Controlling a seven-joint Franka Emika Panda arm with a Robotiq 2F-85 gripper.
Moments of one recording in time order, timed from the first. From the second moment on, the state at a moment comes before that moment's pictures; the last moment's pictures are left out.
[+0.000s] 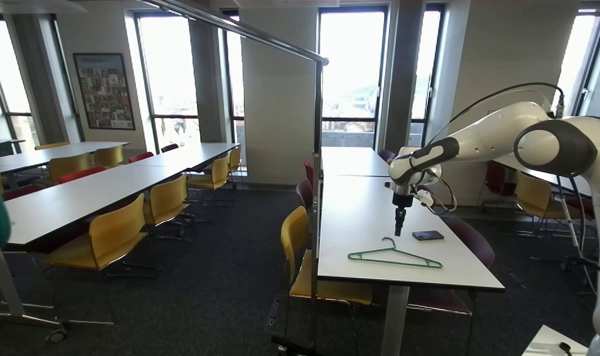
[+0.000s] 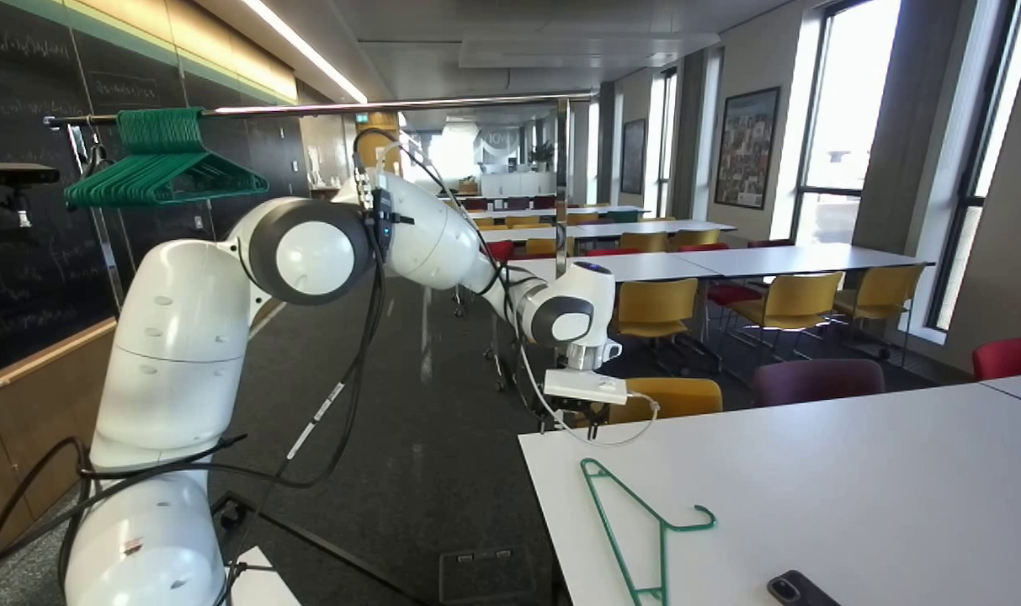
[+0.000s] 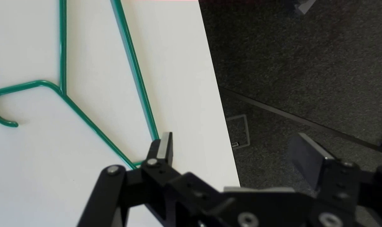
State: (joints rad) arm -0.16 0.36 -0.07 -1.83 0.14 2.13 -0.93
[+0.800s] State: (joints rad) arm -0.18 0.56 -0.06 -1.70 0.05 2.23 -0.95
